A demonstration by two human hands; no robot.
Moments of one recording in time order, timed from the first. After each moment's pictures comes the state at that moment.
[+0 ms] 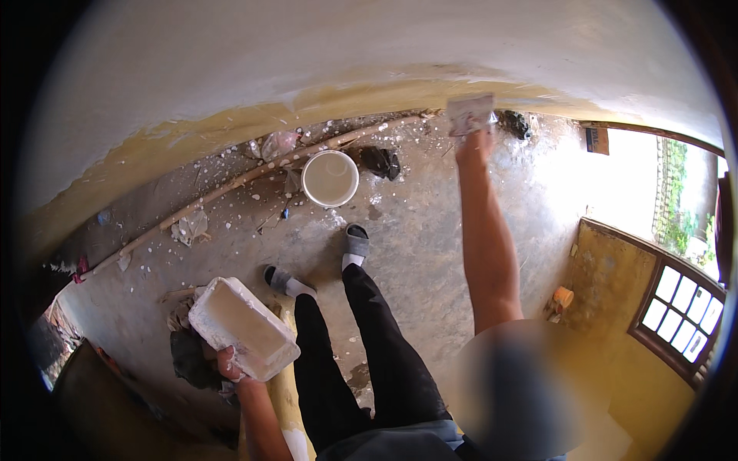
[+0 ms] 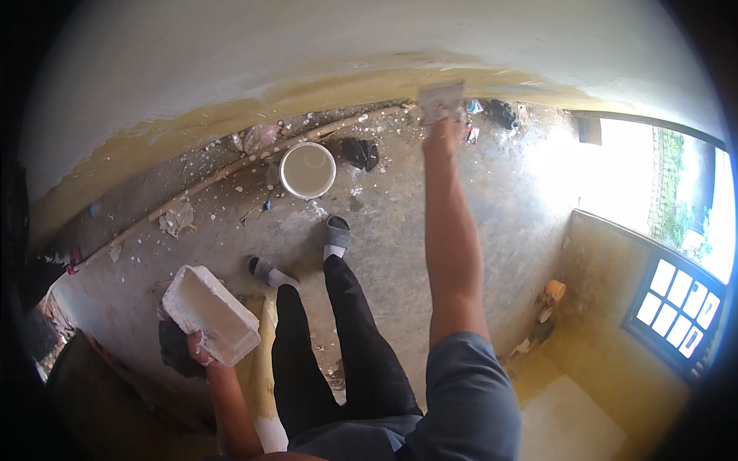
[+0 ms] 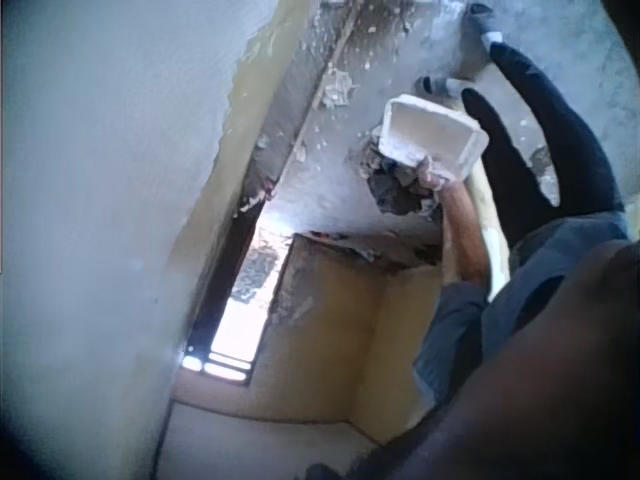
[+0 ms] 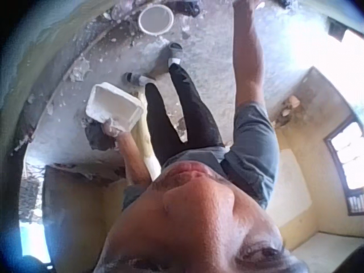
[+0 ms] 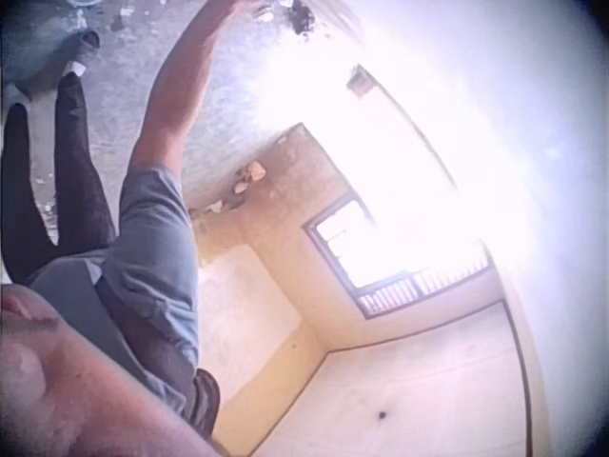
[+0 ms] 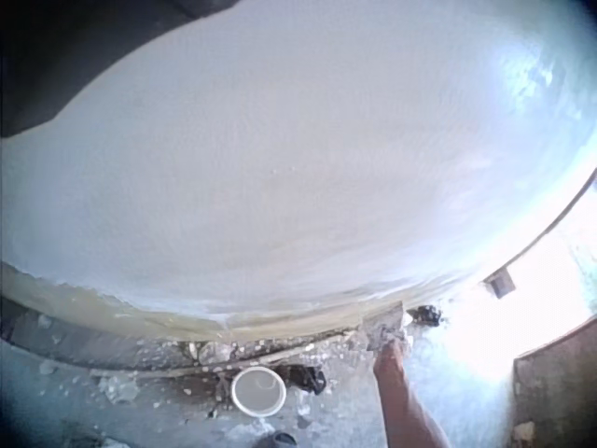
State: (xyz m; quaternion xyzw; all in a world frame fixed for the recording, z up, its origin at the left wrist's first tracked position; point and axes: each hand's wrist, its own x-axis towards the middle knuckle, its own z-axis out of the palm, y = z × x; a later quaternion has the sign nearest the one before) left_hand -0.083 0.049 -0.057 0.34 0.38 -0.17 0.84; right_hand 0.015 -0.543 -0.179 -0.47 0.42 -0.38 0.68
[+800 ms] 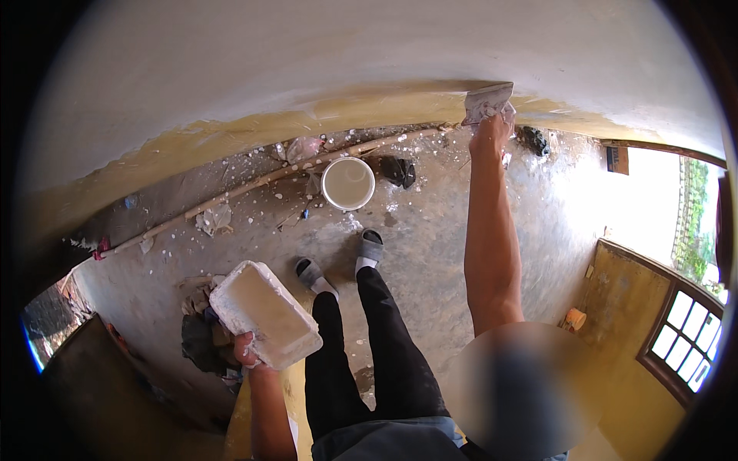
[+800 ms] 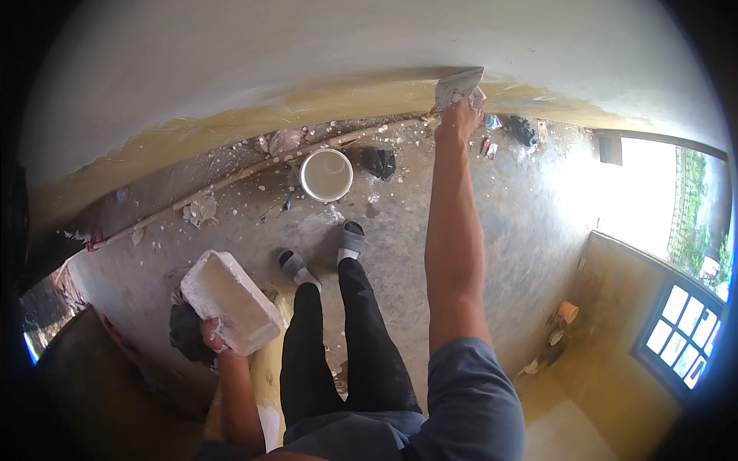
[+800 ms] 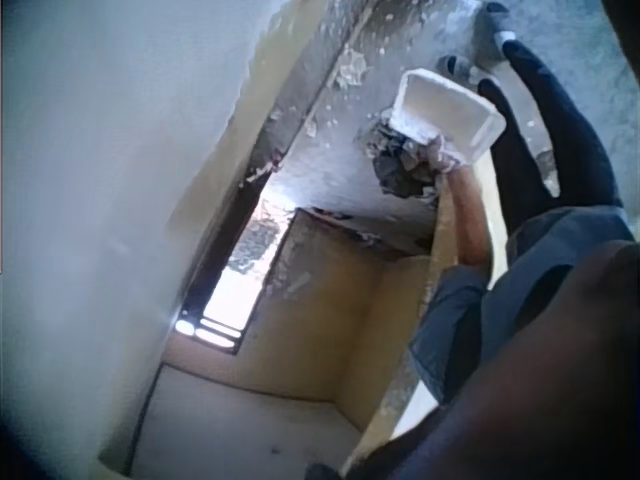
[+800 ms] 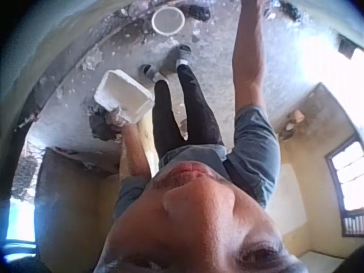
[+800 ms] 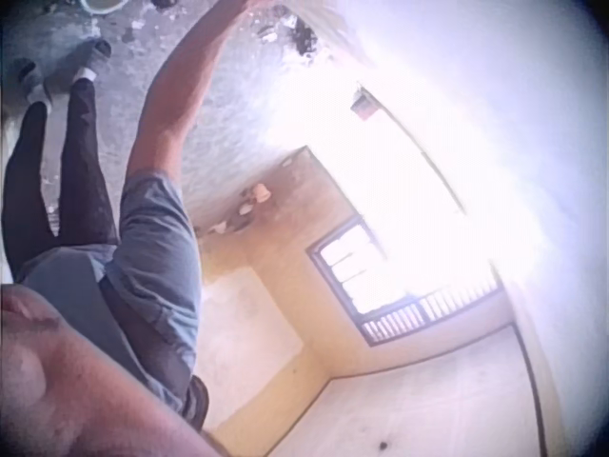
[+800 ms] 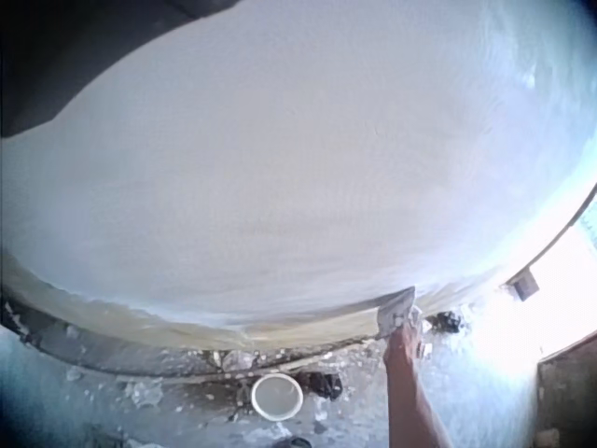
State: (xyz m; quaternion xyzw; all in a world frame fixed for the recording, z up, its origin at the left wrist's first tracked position) left_hand -0.085 -0.006 -0.009 0.35 0.29 -0.19 0.87; right_hand 0.061 -0.550 -0.105 -0.52 0.40 -0.41 0.63
